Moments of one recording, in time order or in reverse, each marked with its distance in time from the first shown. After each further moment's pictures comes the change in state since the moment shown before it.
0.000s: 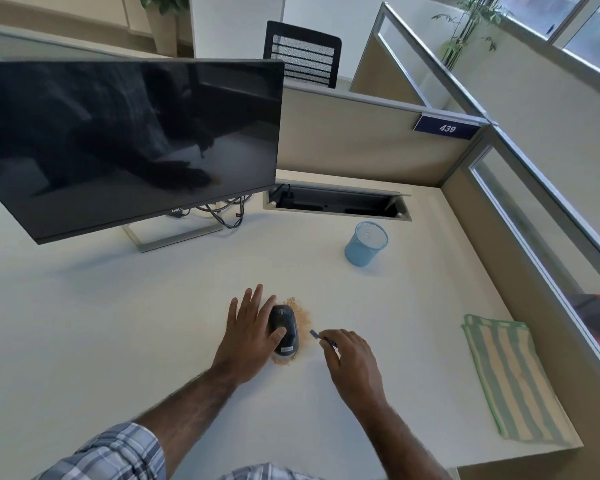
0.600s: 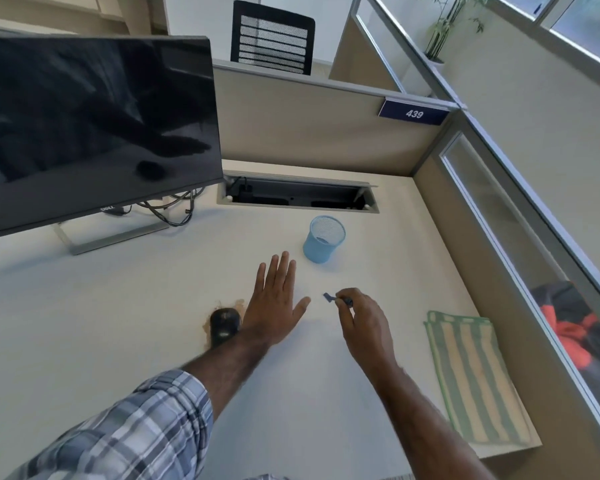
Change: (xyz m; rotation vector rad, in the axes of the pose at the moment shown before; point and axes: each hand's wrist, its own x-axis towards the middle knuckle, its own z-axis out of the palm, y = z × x) left_hand 0.118 0.130 0.044 0.324 -0.070 0.033; right_hand 0.067 0.096 -0.081 0.039 0.097 0.108
